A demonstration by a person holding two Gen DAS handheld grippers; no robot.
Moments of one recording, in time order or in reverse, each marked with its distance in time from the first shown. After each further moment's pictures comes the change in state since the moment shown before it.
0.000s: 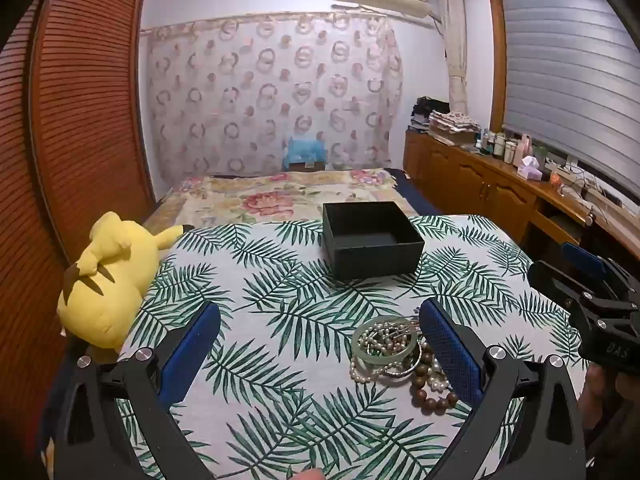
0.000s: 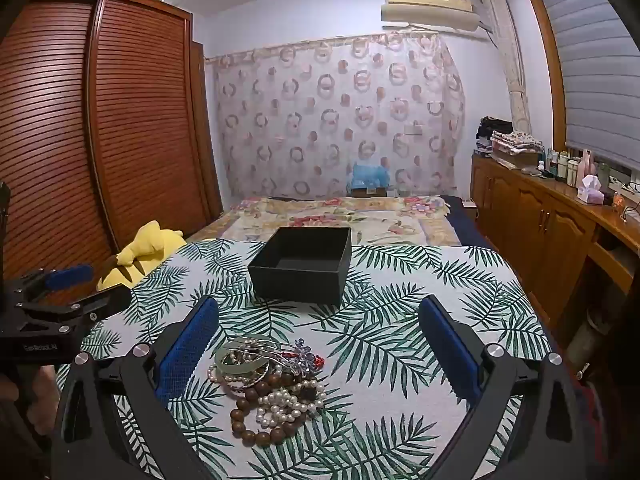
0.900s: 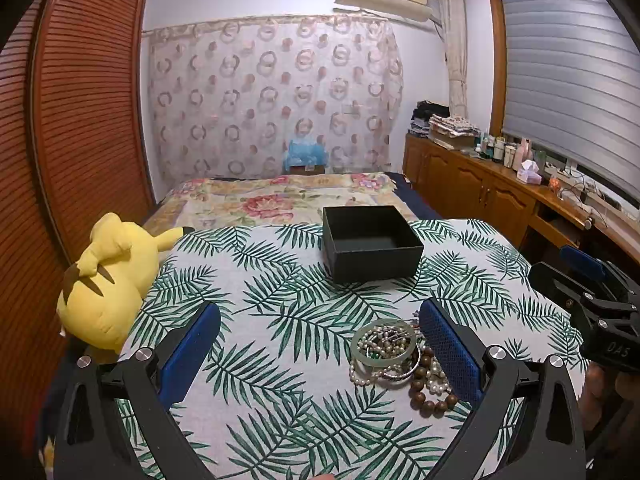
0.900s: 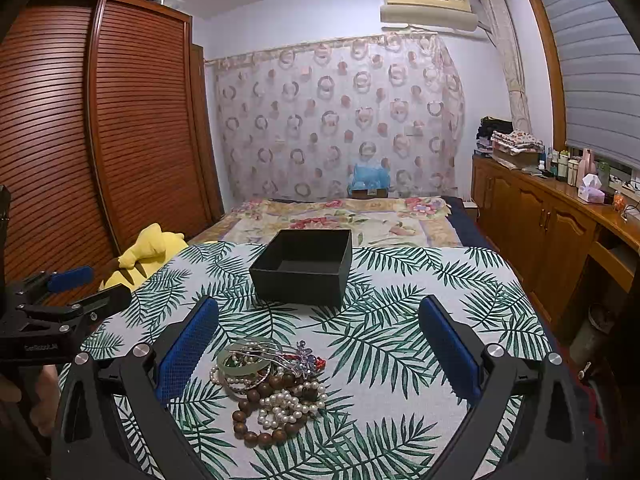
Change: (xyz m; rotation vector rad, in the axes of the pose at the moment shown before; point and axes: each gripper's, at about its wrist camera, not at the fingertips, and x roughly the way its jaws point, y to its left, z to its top) left arm 0.000 0.000 0.000 -0.003 -0.005 -0.001; right arm 0.000 0.000 0.000 0.008 0.003 0.002
